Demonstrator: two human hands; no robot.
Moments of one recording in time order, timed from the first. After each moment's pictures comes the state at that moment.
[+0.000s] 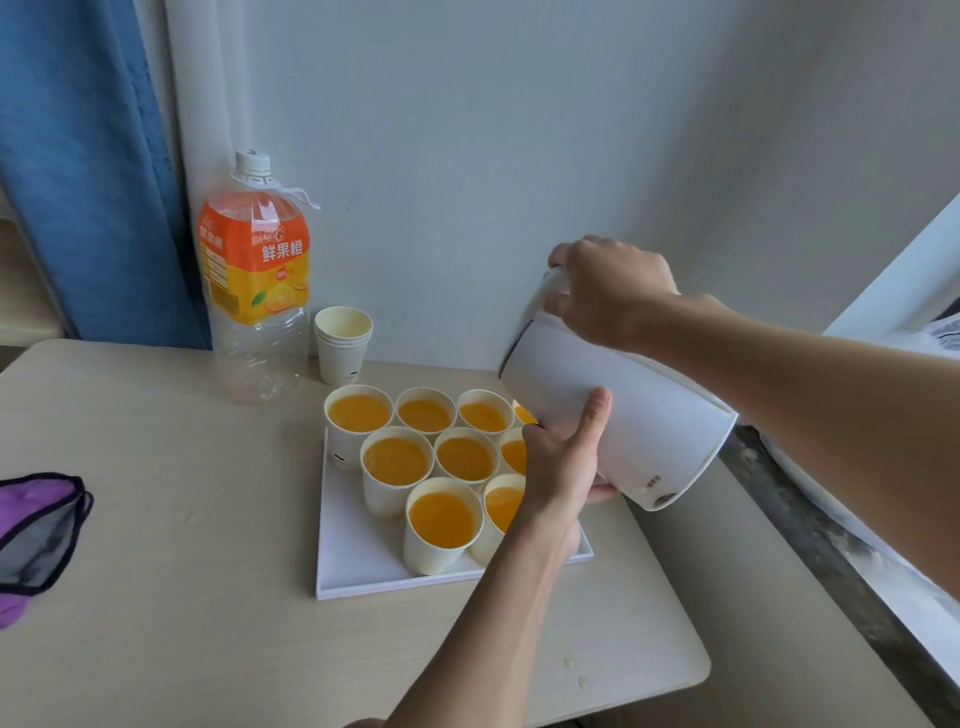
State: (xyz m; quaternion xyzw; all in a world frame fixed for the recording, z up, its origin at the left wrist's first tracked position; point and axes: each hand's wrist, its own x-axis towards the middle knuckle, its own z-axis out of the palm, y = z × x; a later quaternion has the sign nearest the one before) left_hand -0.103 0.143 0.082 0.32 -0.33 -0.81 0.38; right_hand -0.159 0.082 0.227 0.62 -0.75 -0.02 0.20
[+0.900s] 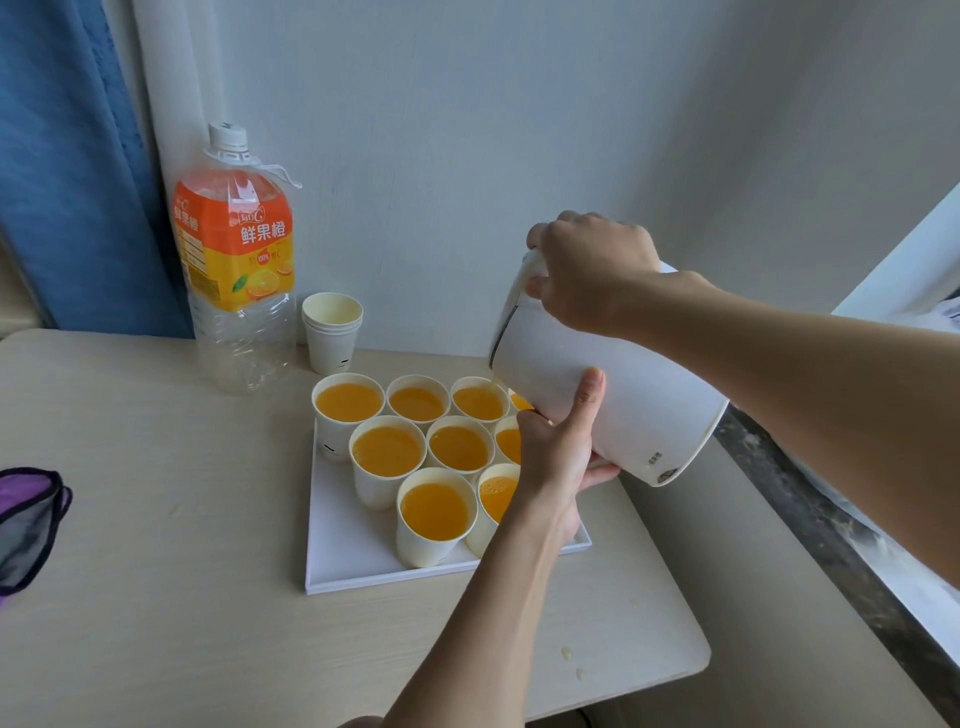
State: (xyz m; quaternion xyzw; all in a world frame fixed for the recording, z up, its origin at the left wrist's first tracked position) left_hand -0.111 0.138 0.075 0.30 -0.31 -0.81 0.39; right_hand -0.153 0.077 0.220 0.65 -0.72 -0.03 0.24
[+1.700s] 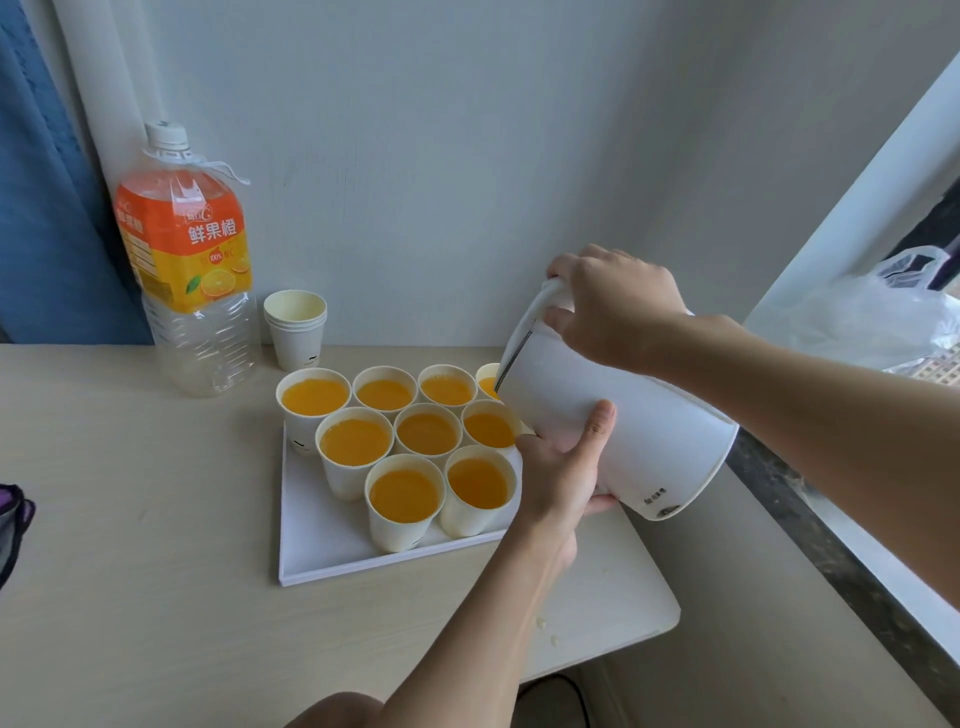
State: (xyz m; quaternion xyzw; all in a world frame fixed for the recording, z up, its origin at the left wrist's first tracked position) left_hand -0.129 0.181 0.058 0.29 -0.35 -0.82 0.35; right_hand -0.196 0.136 0.204 0.62 -0.76 0.00 0.19
